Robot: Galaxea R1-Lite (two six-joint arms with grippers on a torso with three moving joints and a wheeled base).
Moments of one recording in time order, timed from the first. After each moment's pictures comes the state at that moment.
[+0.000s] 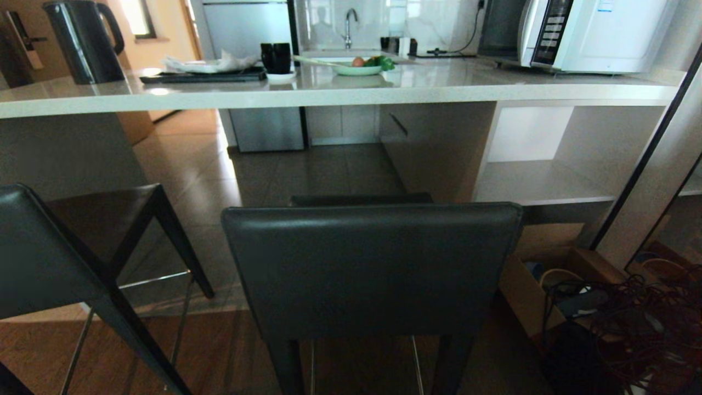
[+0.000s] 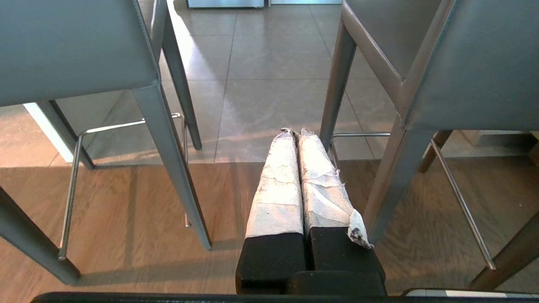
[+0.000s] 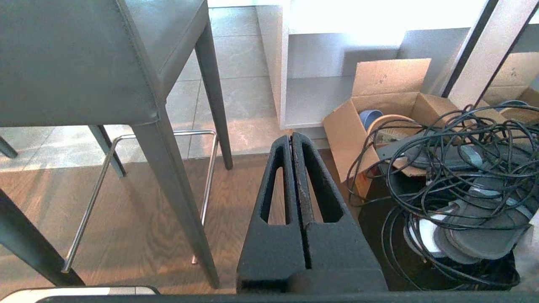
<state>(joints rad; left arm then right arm) 0.00 0.00 0.00 0.00 0.00 0.00 0.00 0.00 0.00 0.00 0.01 -0.02</state>
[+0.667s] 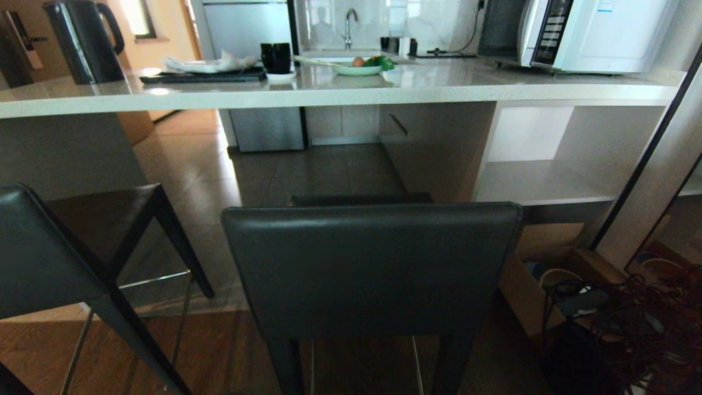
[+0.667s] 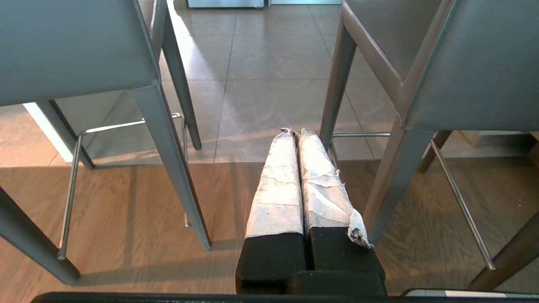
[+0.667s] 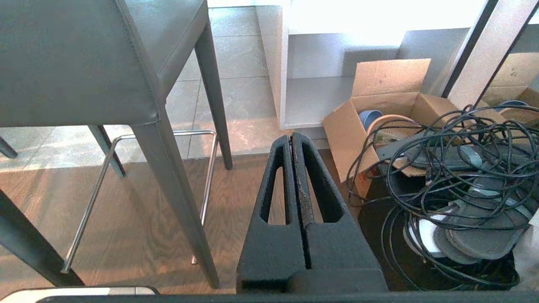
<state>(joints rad) 0.00 0.00 0.00 0.00 0.00 0.00 0.00 0.00 0.00 0.00 0.01 -0.02</state>
